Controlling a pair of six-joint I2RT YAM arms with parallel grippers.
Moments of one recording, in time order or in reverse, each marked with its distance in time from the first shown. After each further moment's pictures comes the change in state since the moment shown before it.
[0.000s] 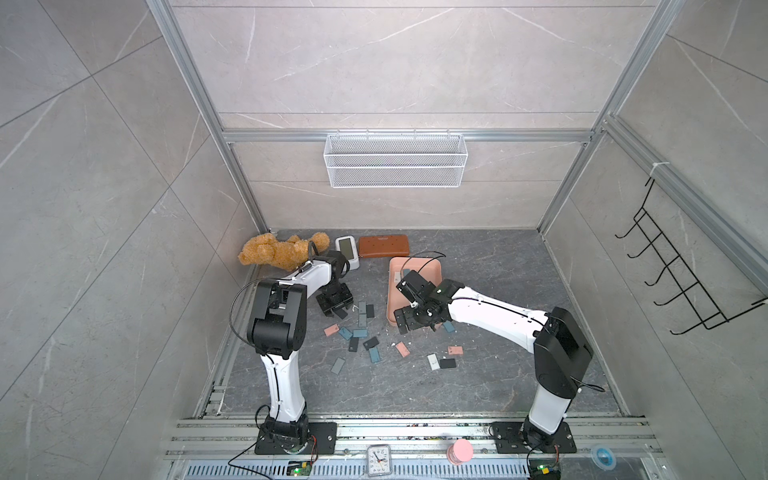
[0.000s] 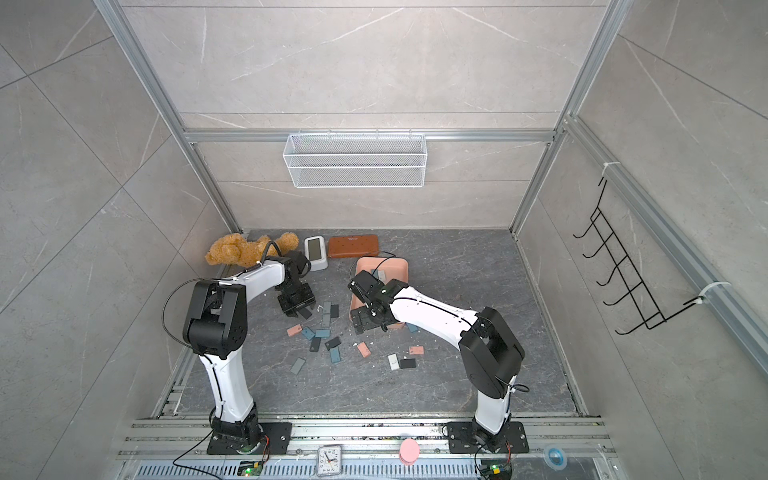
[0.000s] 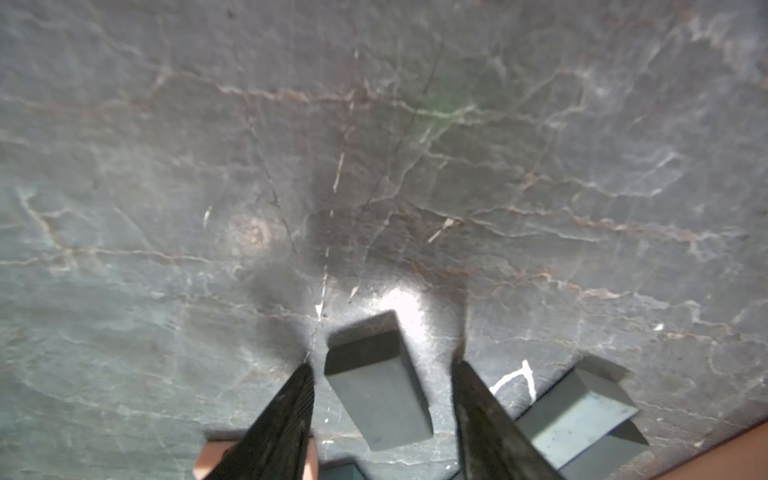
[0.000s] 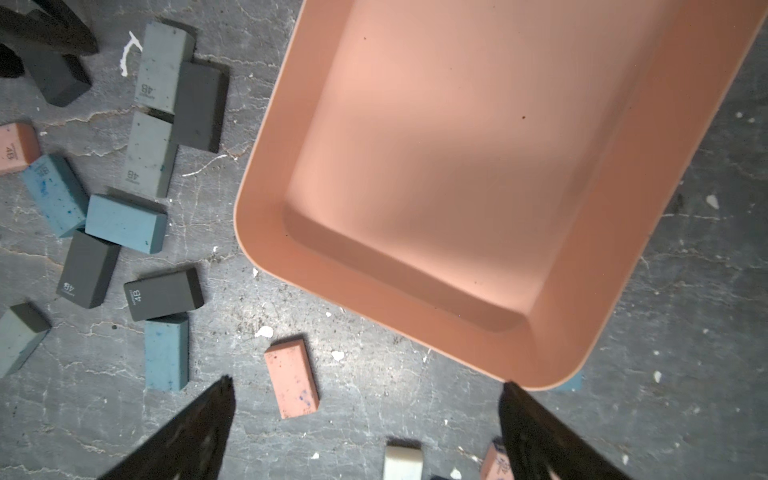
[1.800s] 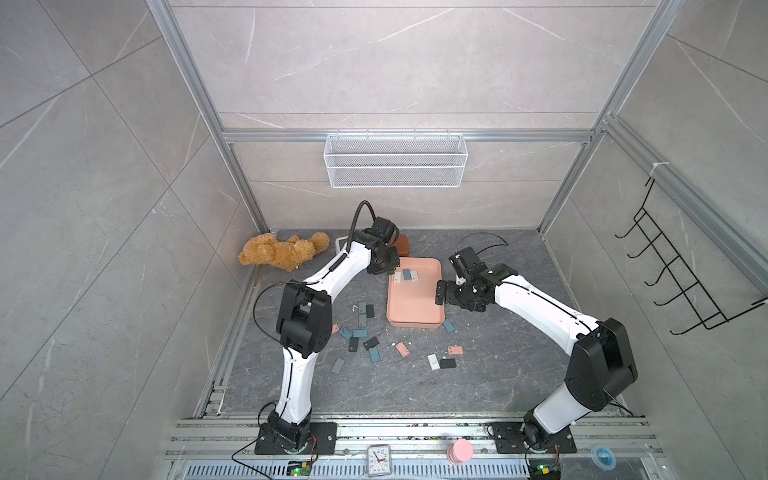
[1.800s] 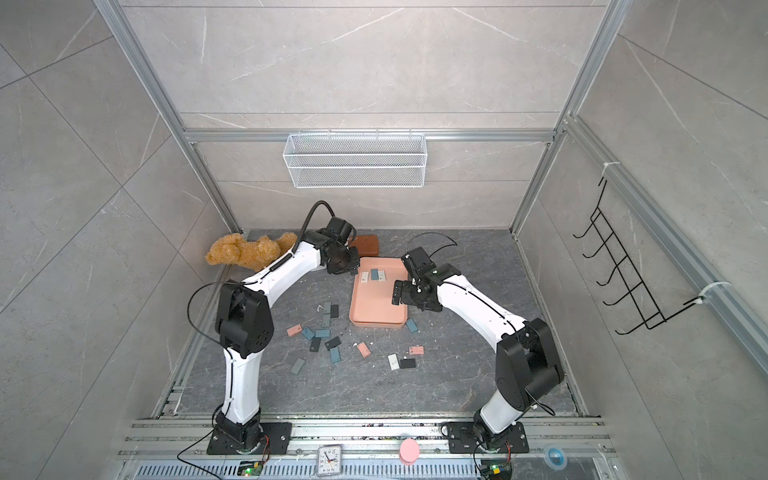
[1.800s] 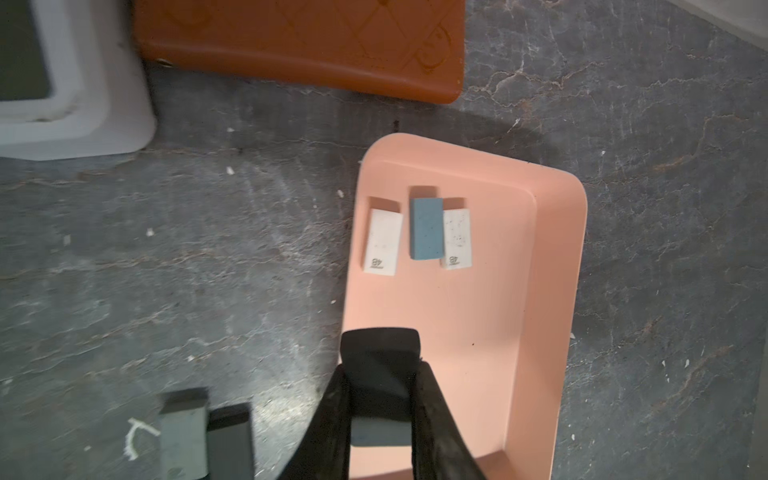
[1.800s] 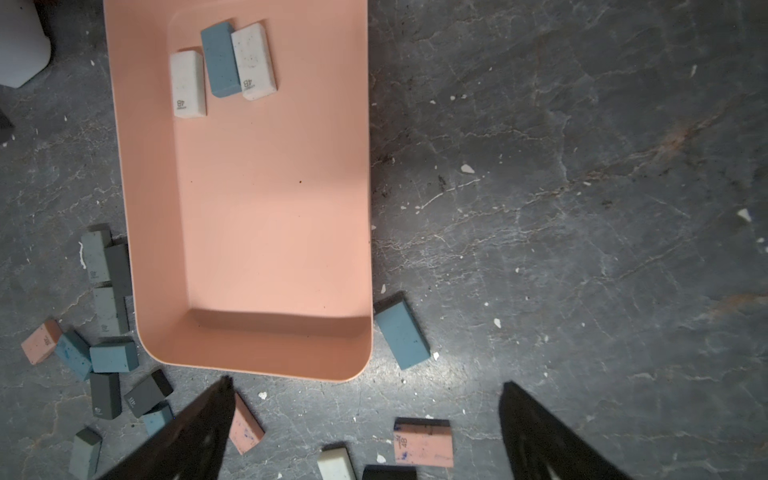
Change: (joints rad) left arm -0.291 0.148 0.533 0.087 0.016 0.101; right arm -0.344 -0.188 -0.115 -0.008 -0.095 0.136
